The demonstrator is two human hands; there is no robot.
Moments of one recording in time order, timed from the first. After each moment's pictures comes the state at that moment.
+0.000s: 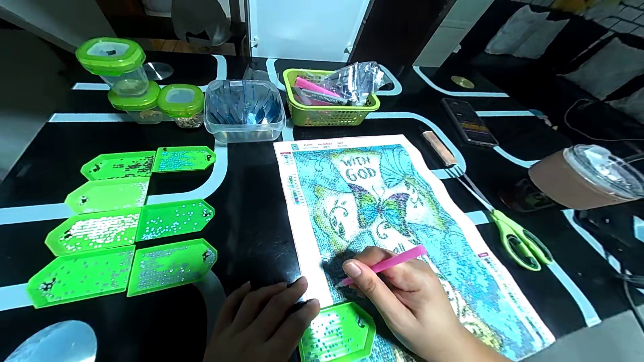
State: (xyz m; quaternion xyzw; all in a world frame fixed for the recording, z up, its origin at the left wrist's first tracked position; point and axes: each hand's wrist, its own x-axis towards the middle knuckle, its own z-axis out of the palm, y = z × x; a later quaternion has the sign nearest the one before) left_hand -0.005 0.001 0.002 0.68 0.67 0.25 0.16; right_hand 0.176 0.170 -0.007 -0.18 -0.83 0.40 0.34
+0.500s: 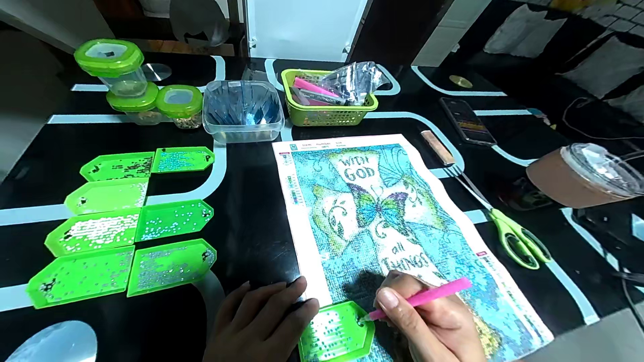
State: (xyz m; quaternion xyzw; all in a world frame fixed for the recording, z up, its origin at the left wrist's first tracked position) left_hand -0.005 0.001 0.002 0.68 0.67 0.26 0.16; right_hand 0.208 0.150 -0.010 -0.19 -0.80 0.44 0.37
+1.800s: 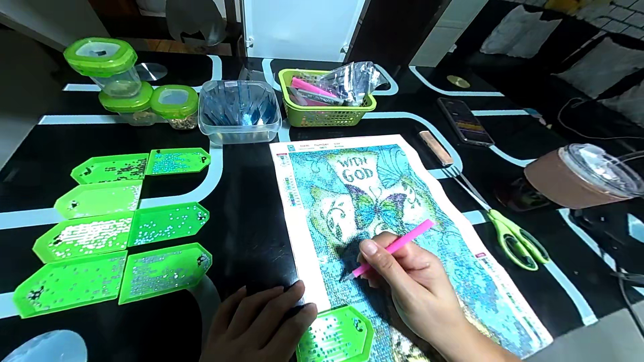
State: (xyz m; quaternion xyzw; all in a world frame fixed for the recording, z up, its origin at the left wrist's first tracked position) left_hand -0.005 0.001 0.004 0.68 0.67 0.25 0.17; right_hand 0.180 0.179 -0.008 -0.25 -0.74 0.50 0.38
